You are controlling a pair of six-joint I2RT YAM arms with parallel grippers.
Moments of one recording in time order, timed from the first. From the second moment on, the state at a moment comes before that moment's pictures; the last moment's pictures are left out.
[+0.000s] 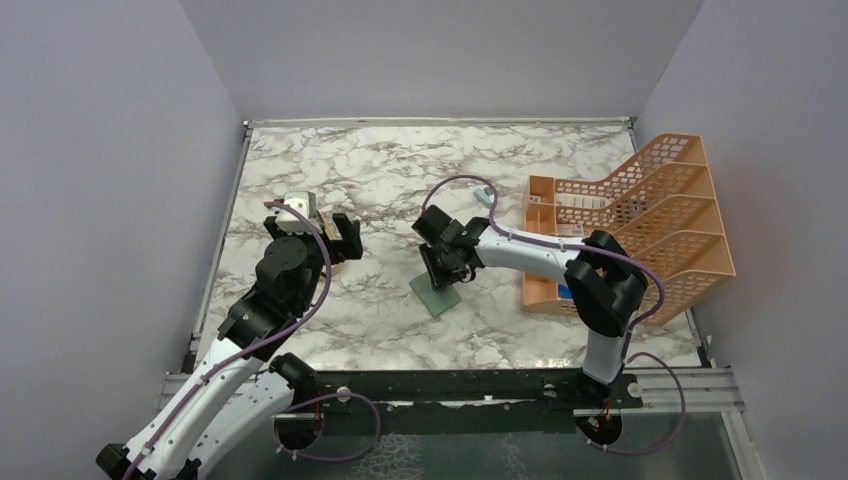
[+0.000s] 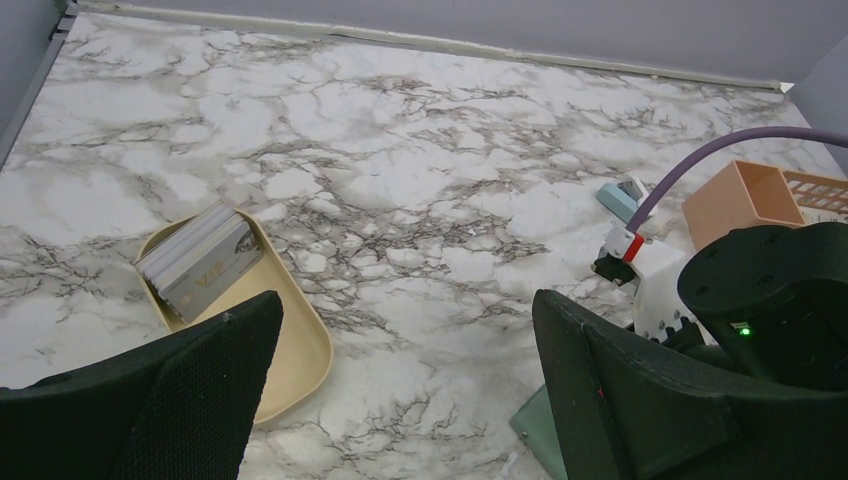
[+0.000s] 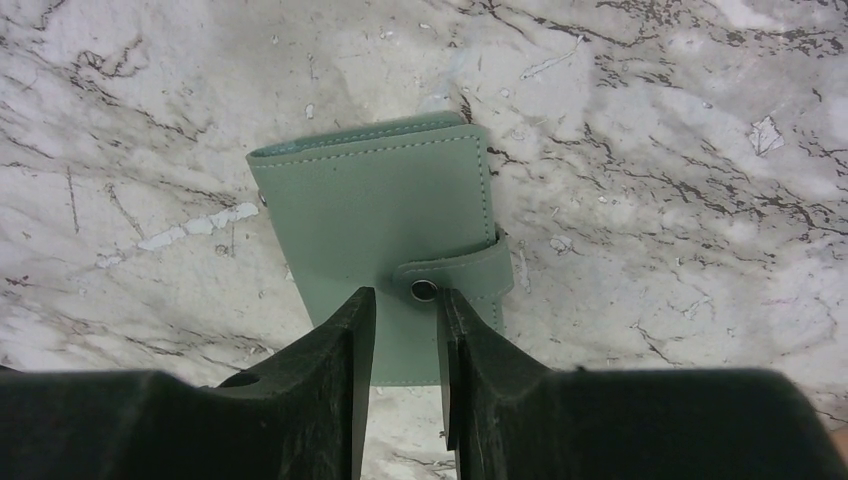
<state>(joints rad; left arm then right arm) -0.60 0.59 0.70 -0.28 -0.45 -0.30 0.90 1.86 1.29 -0.61 0.06 0.48</state>
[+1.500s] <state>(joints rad) -0.60 0.69 0.63 -0.31 -0.27 -0.54 0.94 1.73 1.18 -0.54 0.15 0.51</state>
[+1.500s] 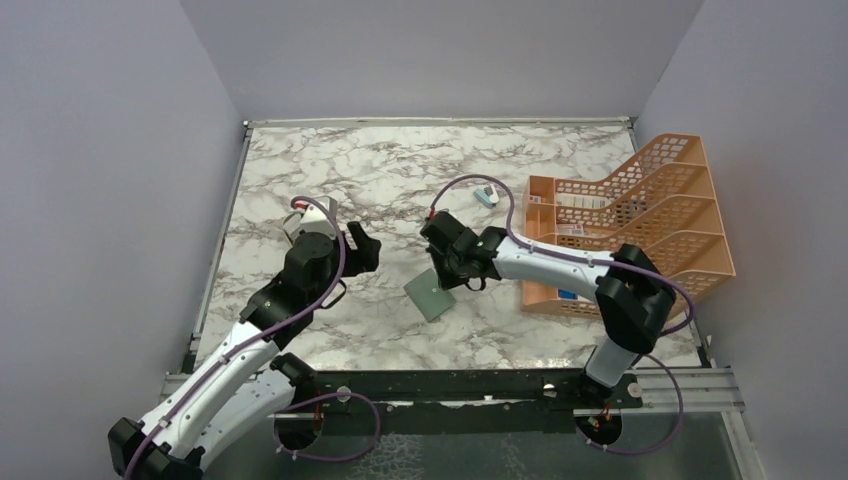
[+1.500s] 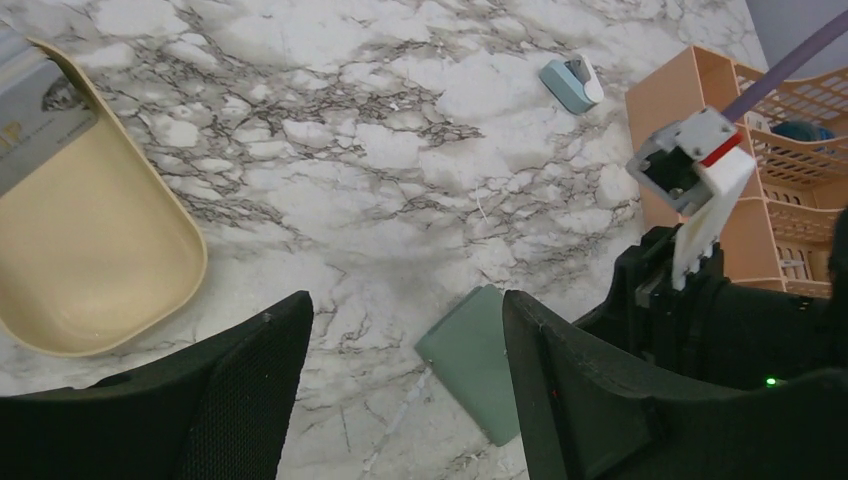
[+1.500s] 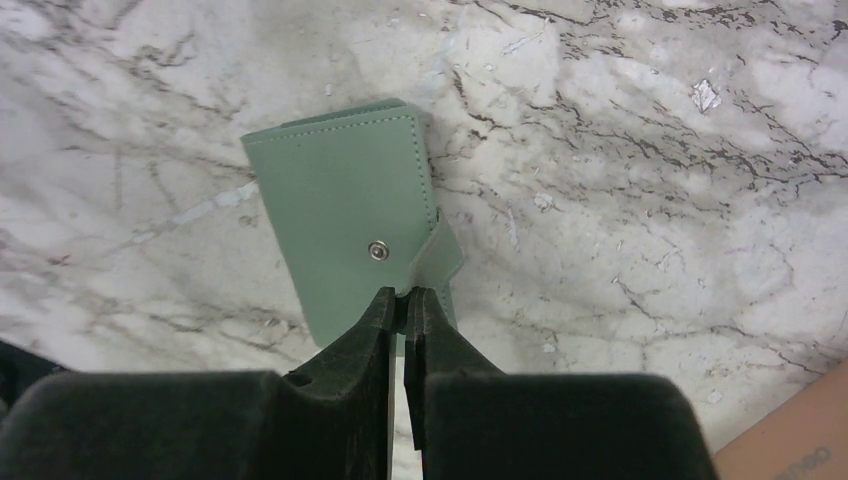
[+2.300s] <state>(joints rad) -0.60 0.95 0.62 -0.27 0.01 -0.70 0.94 1.42 1.03 -0.45 -0.04 0.69</state>
